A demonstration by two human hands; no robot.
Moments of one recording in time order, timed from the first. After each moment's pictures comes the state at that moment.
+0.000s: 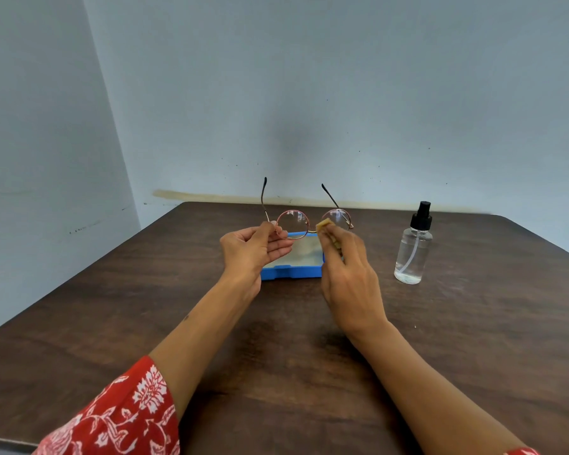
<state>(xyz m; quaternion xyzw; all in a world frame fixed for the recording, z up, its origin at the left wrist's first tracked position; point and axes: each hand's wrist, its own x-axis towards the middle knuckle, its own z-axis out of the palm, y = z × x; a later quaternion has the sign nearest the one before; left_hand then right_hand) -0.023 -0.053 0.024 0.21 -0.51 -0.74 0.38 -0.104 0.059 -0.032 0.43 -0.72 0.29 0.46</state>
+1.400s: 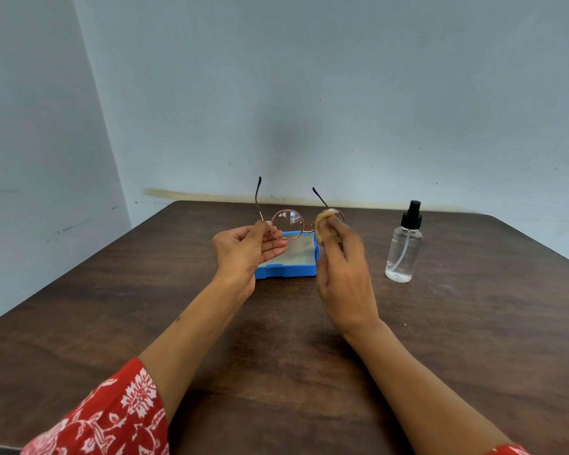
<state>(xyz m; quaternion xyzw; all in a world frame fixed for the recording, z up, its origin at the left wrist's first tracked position) -0.023 -0.047 0.025 0.21 -0.52 -0.73 0.39 -0.107 0.061 -0.032 0.41 -0.70 0.39 0.42</state>
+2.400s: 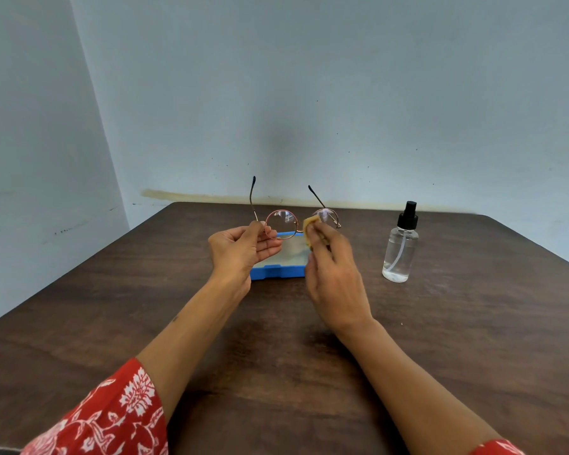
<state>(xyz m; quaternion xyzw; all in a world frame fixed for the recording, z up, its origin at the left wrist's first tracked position) -0.021 -0.051 0.025 0.22 -0.52 -0.73 0.39 -0.104 0.059 -0.031 0.44 -0.72 0.35 0.41</state>
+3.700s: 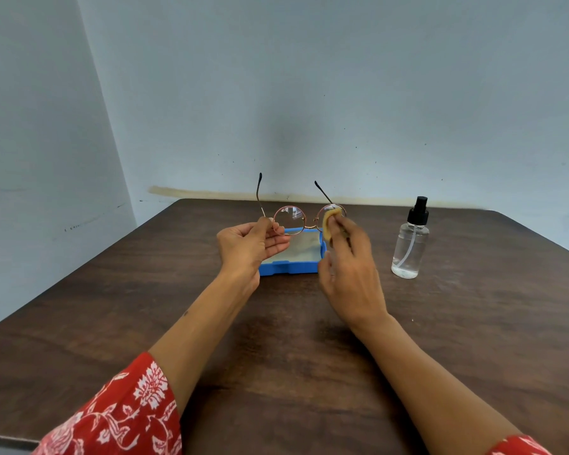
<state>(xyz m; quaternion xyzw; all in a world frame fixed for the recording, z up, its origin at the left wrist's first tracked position) -0.022 -0.054 0.024 0.22 -0.52 -0.73 0.39 -0.107 0.064 -0.030 0.41 -0.74 0.37 0.39</state>
